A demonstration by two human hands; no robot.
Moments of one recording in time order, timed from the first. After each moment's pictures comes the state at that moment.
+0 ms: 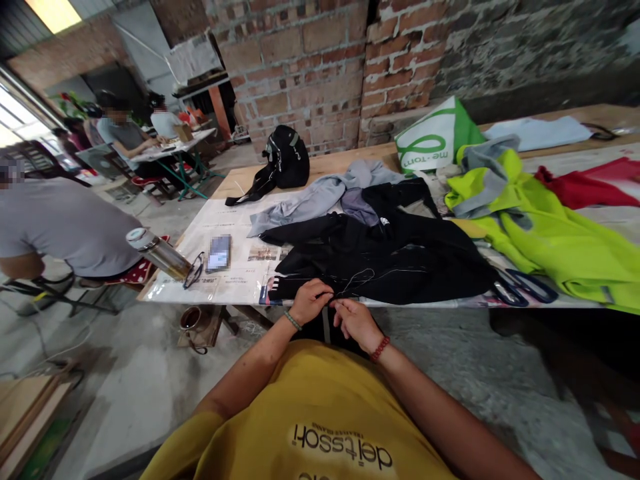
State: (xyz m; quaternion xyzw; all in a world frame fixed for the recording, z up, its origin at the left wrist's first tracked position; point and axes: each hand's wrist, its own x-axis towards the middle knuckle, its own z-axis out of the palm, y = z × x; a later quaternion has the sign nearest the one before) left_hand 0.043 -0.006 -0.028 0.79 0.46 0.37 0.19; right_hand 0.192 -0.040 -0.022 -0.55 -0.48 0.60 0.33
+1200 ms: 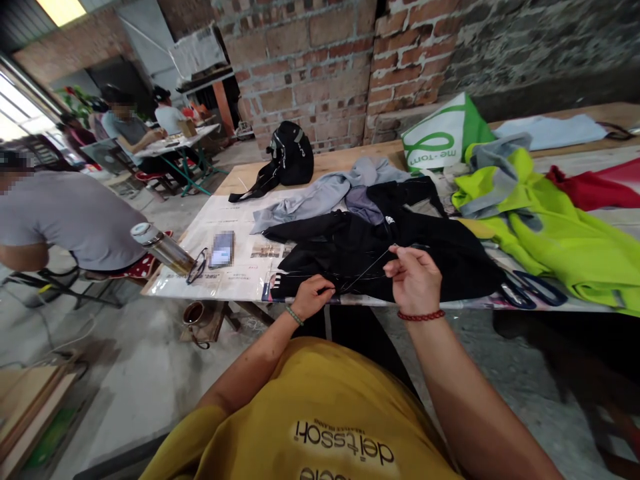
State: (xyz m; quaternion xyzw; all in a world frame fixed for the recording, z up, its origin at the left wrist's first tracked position) left_hand 0.042 -0.003 -0.026 0.75 0.48 0.39 0.21; right_hand 0.246 0.012 0.060 -0.39 -0.26 0.49 0.74
